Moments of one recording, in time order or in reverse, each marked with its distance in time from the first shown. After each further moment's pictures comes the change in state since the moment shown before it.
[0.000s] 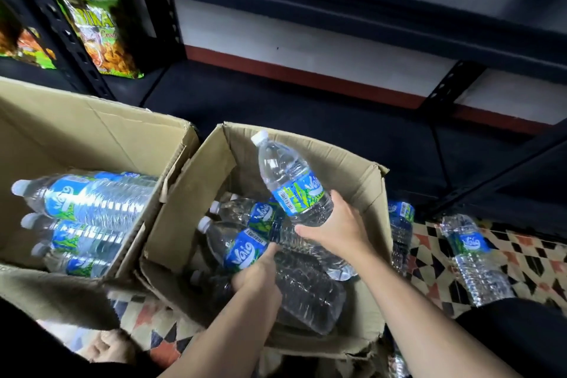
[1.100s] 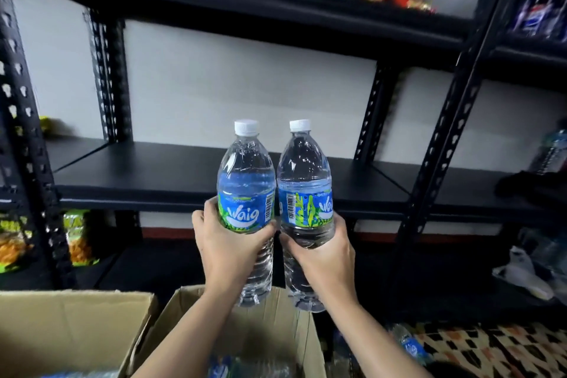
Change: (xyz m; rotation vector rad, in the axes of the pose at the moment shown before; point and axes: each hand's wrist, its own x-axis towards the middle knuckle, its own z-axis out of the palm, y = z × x) left_hand -0.324 0.049 0.059 0.629 -0.808 1.834; right_hand -0.110 -0.117 -0.188 0.624 0.880 -0.355
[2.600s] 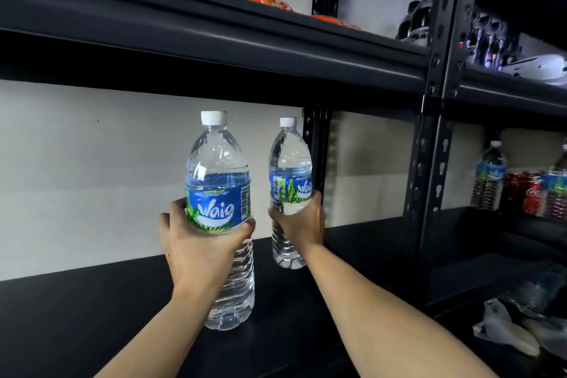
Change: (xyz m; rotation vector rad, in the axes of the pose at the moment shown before) left_hand 0.197 0.035 0.275 -0.173 -0.142 0.088; right_hand 0.409 0.100 0.035 -0.104 0.294 0.071
